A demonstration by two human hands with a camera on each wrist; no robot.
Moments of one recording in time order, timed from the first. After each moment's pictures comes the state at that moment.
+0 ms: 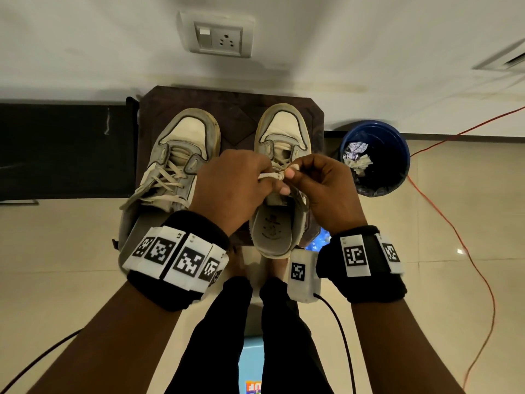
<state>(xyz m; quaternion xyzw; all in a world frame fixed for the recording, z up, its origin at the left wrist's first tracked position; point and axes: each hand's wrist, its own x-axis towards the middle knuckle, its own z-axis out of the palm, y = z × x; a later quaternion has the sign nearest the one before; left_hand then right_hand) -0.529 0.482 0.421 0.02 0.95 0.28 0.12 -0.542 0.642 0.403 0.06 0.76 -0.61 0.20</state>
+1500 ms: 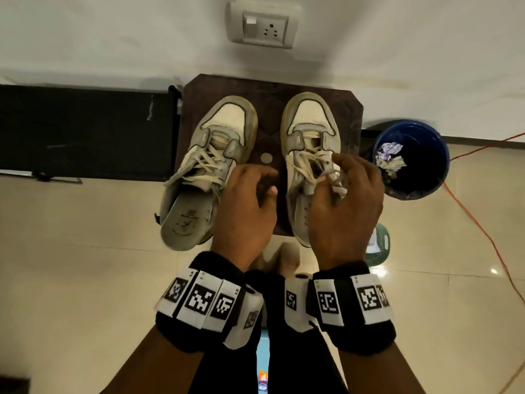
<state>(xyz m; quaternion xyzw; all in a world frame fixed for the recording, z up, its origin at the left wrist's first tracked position) -0.459 0.476 0.418 -0.22 0.85 0.46 0.08 -0.485 0.598 0.414 0.10 0.91 -0.41 -0.05</state>
